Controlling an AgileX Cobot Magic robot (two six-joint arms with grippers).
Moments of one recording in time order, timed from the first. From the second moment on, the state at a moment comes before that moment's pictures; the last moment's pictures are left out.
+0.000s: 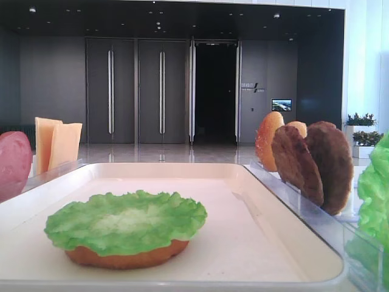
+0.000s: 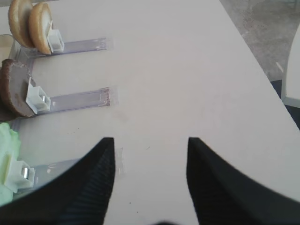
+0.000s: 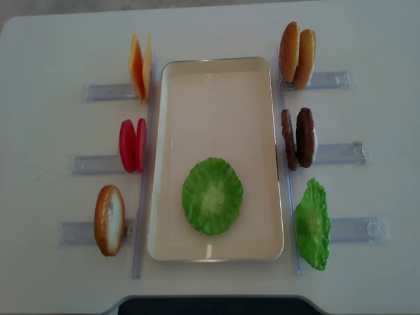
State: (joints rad) left arm -0.03 0.00 -0.50 0.10 1.11 -0.02; right arm -0.08 -0.01 -0.50 0.02 1.14 0.01
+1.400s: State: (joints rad) left arm -0.03 1.41 -1.12 0.03 1.00 -0.11; right arm -0.08 -0.01 -0.50 0.02 1.14 0.01
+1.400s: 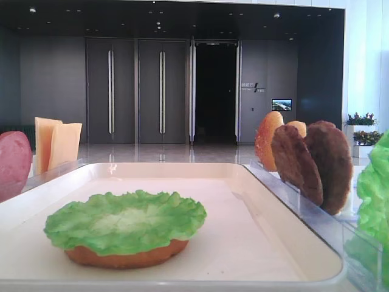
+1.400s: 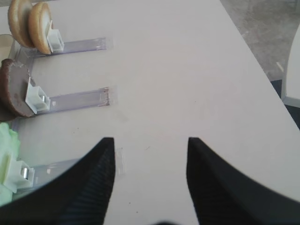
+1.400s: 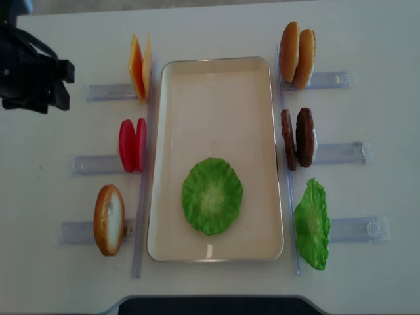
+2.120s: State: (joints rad) left arm -0.21 1.54 -1.22 0.02 0.97 -0.16; right arm -0.08 -0.01 -0.50 0.02 1.14 0.01
